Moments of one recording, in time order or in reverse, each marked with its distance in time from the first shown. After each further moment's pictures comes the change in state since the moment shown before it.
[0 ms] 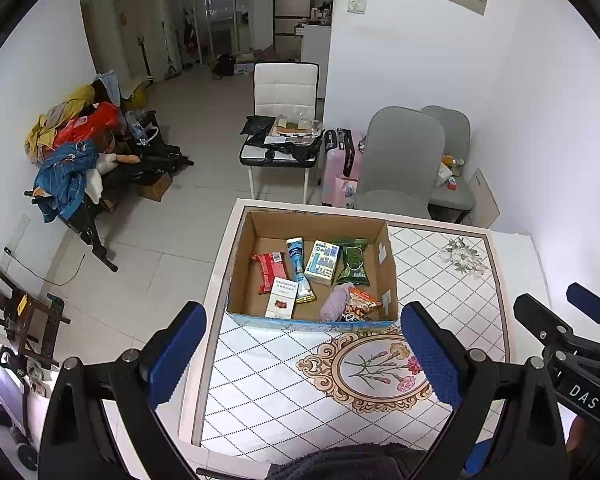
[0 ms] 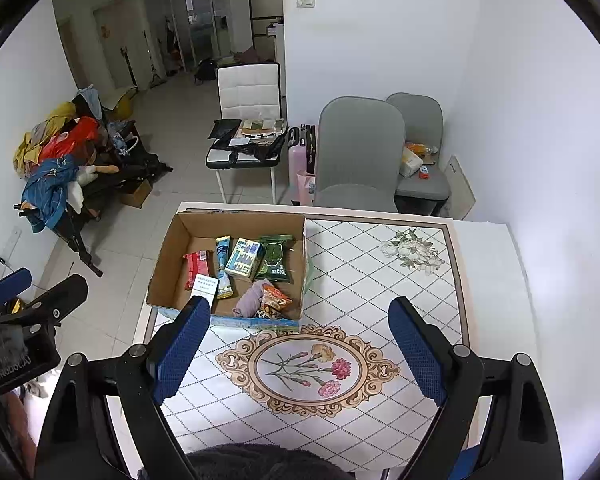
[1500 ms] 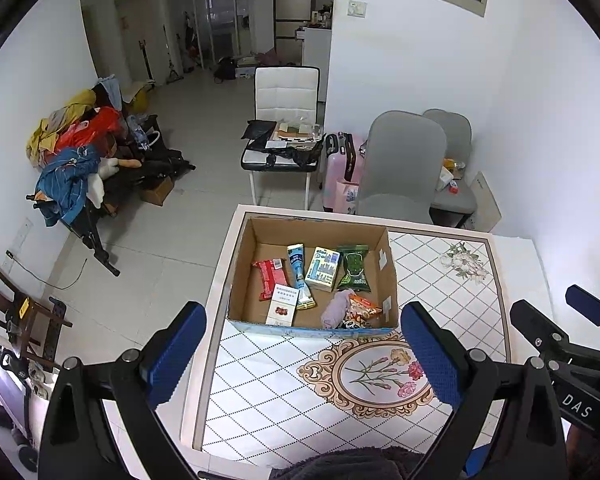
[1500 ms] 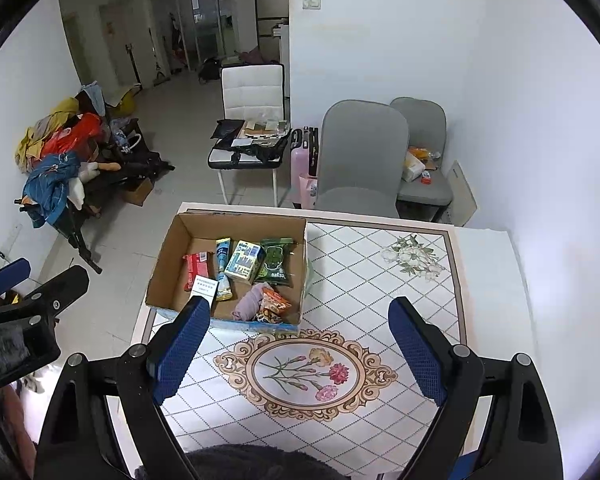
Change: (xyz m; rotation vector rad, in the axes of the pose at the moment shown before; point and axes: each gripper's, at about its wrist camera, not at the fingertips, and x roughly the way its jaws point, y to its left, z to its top) left arm 0.000 0.004 0.010 0.000 -0.014 0.006; right arm 0.002 0.001 0.005 -0.021 -0.006 -0.003
